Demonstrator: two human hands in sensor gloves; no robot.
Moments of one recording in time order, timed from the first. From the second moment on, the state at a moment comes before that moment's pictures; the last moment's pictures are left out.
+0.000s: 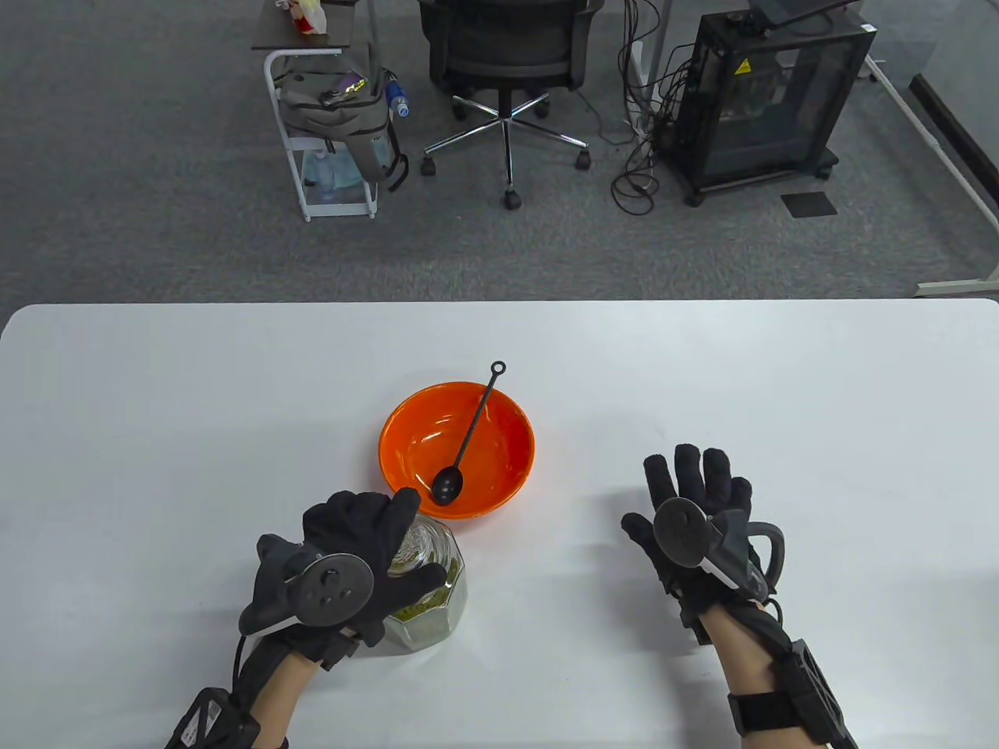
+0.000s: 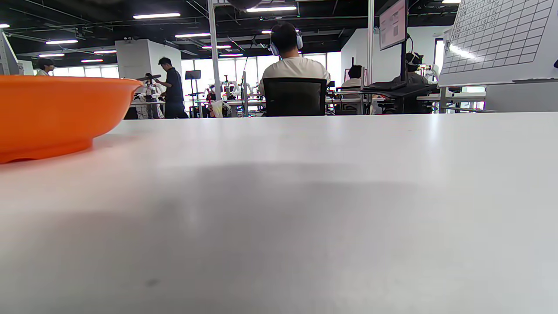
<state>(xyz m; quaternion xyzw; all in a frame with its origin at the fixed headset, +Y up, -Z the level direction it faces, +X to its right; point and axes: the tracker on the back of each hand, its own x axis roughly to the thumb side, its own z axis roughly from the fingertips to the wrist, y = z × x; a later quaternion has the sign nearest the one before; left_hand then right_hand) -0.197 -0.657 -0.266 0.11 -0.27 0.12 0.95 0.194 -0.715 -0.319 0.03 -0.06 1.00 0.05</state>
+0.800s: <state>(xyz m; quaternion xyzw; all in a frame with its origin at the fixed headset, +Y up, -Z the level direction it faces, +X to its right) -0.276 -0.628 -0.257 0.23 -0.17 0.19 0.94 0.194 -0.716 -0.320 0.03 -0.06 1.00 0.05</state>
